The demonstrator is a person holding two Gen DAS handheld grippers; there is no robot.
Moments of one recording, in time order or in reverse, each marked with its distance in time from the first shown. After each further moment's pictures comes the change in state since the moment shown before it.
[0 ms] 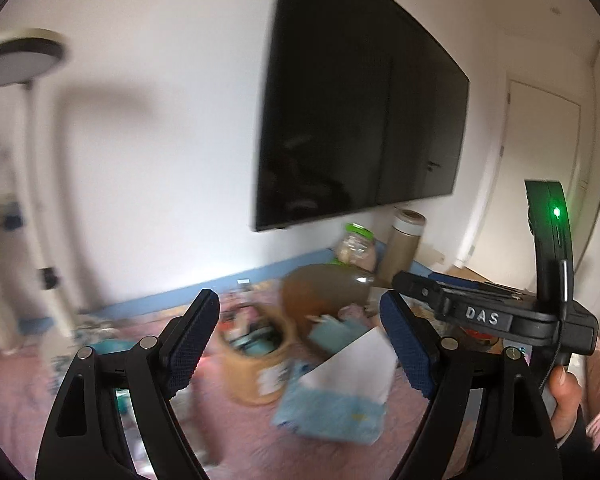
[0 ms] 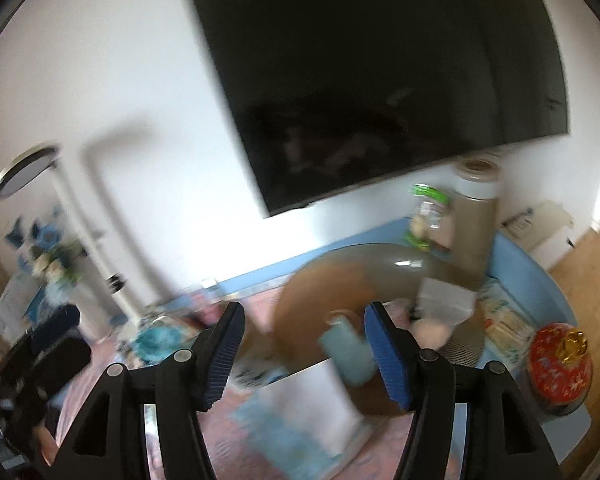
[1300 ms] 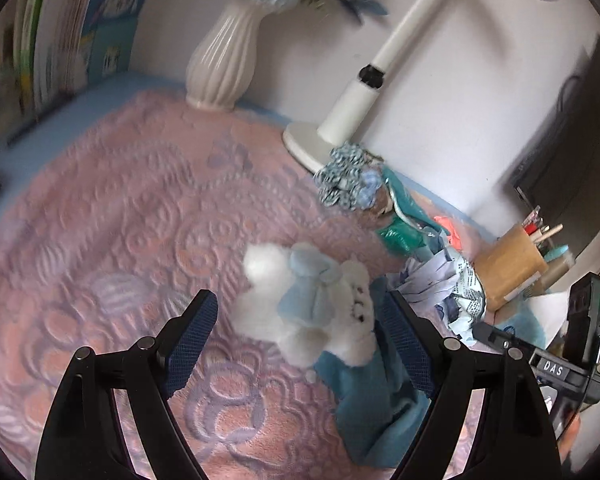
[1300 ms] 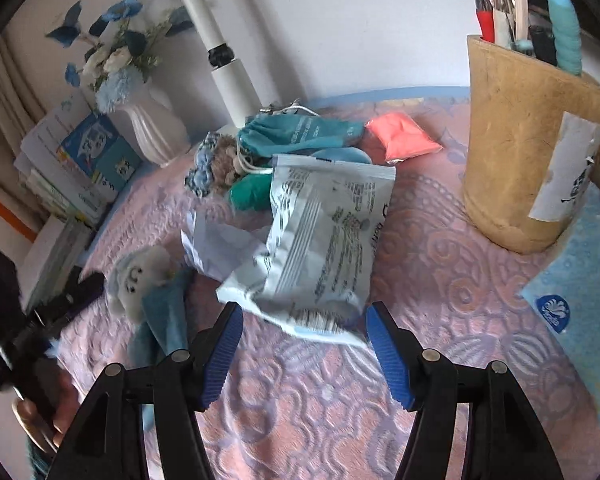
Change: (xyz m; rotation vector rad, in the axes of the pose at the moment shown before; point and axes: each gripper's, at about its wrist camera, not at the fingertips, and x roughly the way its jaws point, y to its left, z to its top) left arm -0.062 0.273 -0.225 -0.642 0.200 0.293; right arm 0.155 0.170 -0.180 -0.162 0.434 0.280
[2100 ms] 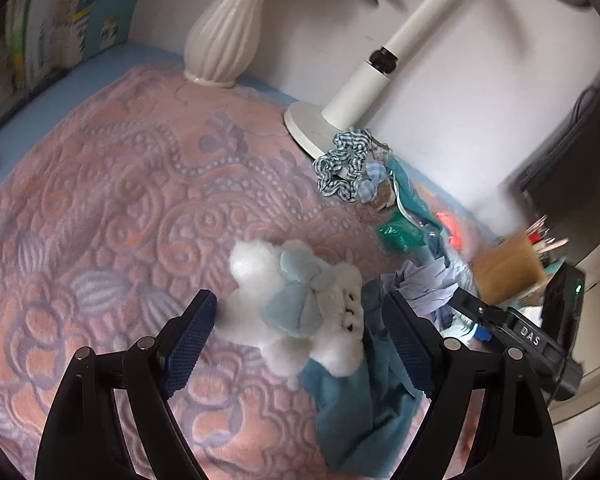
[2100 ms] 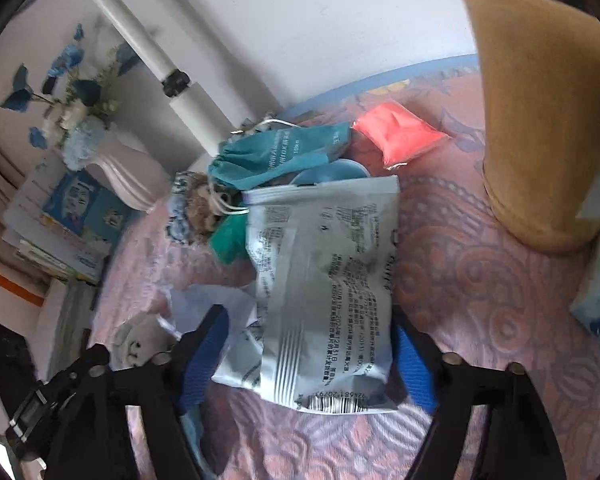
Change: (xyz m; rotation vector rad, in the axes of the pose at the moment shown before) left arm 0.016 -0.013 0.014 -0.017 0.085 0.032; right arm 0.041 -0.006 0.029 0.179 -0.005 0.009
